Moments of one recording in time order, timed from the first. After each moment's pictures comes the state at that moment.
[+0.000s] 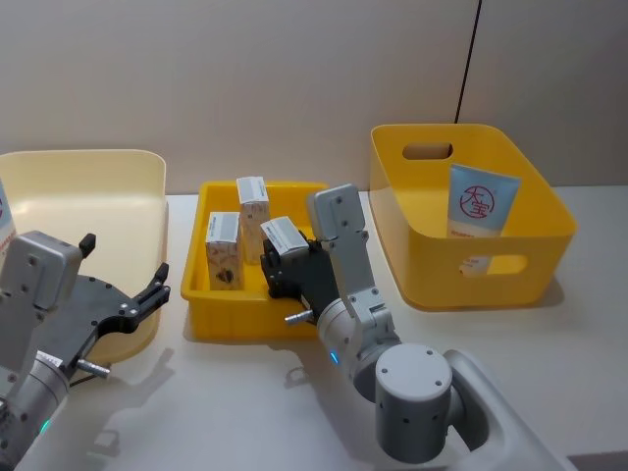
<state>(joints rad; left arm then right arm) -0.24 0.38 0.45 -1.63 -0.20 0.01 -0.01 0.31 0.05 -0.35 -1.42 0.06 0.22 -0.06</state>
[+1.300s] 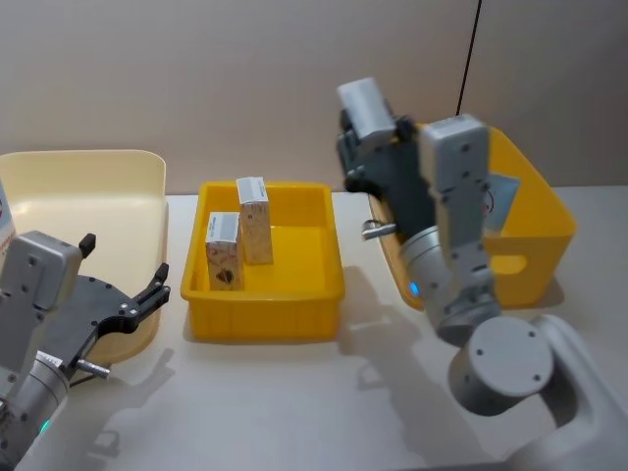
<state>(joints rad) -0.24 0.38 0.45 -1.63 -0.20 0.01 -0.01 0.28 0.15 -0.25 -1.58 -0.02 -0.13 -0.06</state>
